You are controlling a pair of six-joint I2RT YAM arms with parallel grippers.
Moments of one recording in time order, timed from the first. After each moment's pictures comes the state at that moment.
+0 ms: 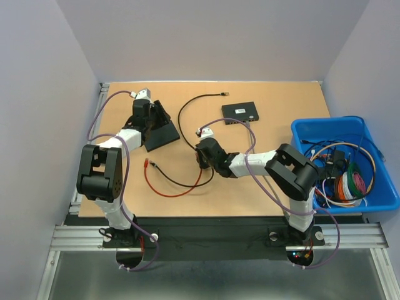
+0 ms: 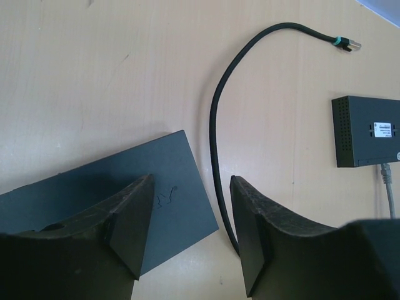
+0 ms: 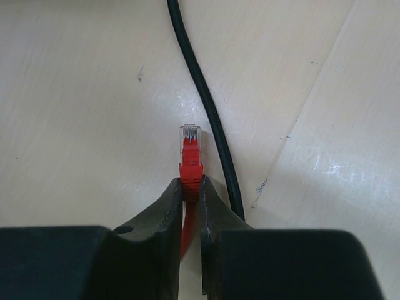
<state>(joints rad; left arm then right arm) -0.17 1.71 1.03 0.16 0.07 -0.53 0.88 1.93 1.05 0.24 0.27 0.40</state>
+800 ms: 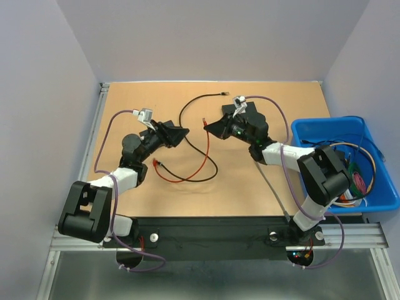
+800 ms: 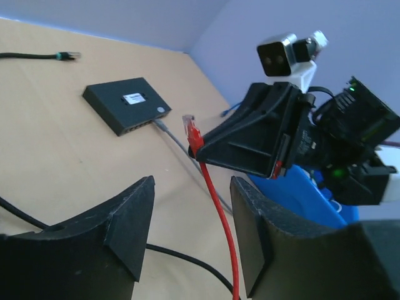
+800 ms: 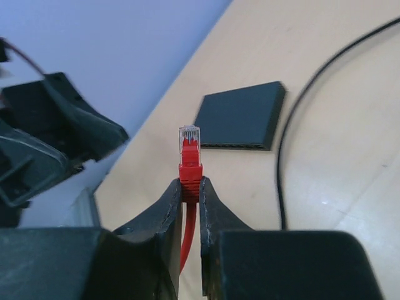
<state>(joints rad) -0.25 1.32 0.49 0.98 0.53 -0.73 0.52 1.69 0.89 0.76 -0.45 0.65</state>
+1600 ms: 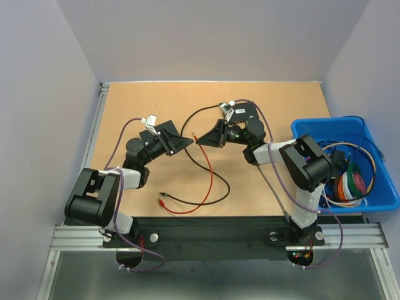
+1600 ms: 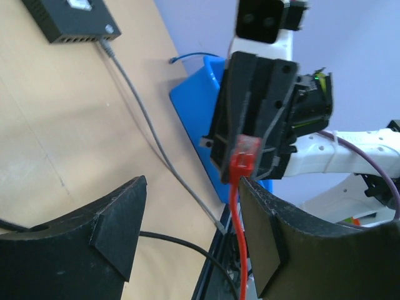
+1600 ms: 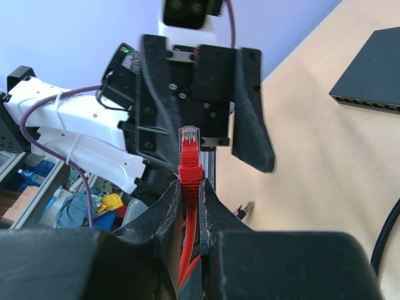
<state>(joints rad) -0.25 1.48 0.40 1.15 0.71 -1.10 0.52 1.90 0.91 1.27 -0.91 1.11</state>
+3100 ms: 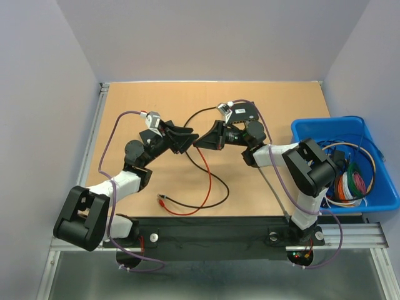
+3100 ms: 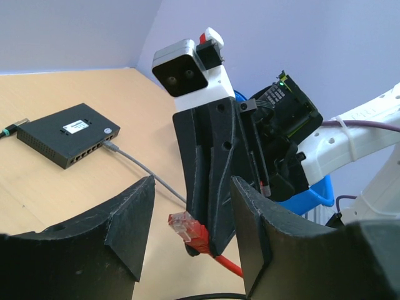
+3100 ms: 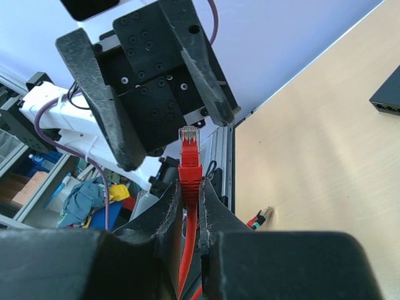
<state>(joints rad) -0.37 1.26 0.44 1.15 0.59 -0.69 0.57 1.84 0.89 1.29 -0.91 1.13</state>
